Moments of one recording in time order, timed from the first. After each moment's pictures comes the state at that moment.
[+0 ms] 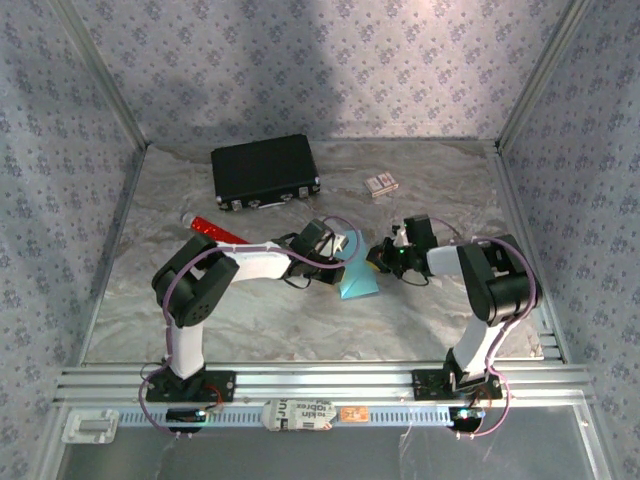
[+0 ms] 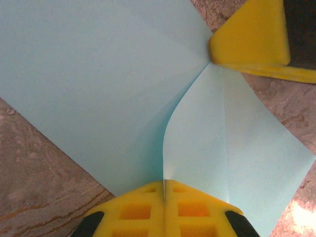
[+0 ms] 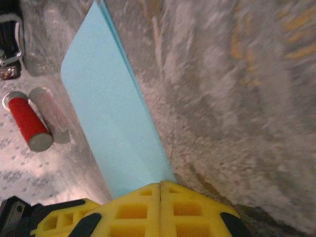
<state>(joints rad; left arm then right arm) -0.82 1.91 1.06 -0.10 0.27 -0.41 0.24 1.74 0.68 0.15 -0.62 0.85</state>
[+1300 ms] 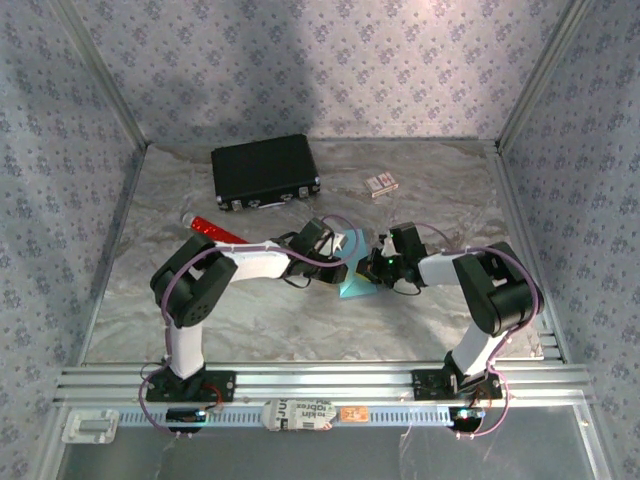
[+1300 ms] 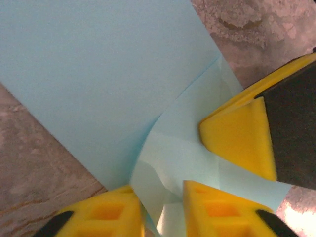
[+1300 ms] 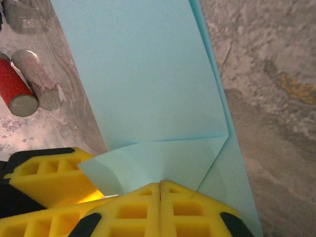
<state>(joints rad) -0.81 1.89 1.06 -0.12 0.27 -0.45 0.37 1.68 0.62 0.16 -0.59 0.86</state>
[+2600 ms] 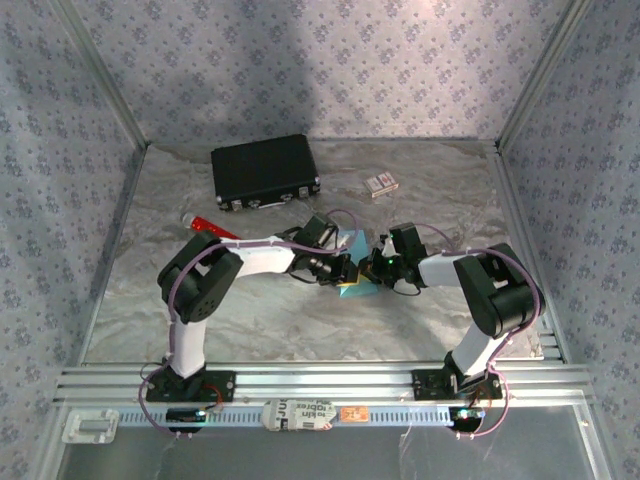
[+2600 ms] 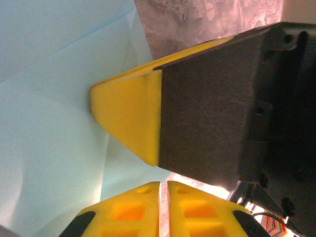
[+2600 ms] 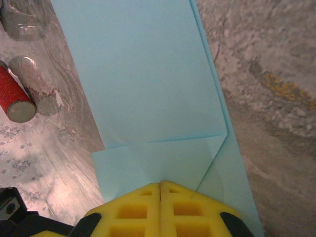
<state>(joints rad) -0.81 1.95 1.14 -0.11 0.64 -0.77 0.37 1.67 0.61 0.15 -0.56 0.88</state>
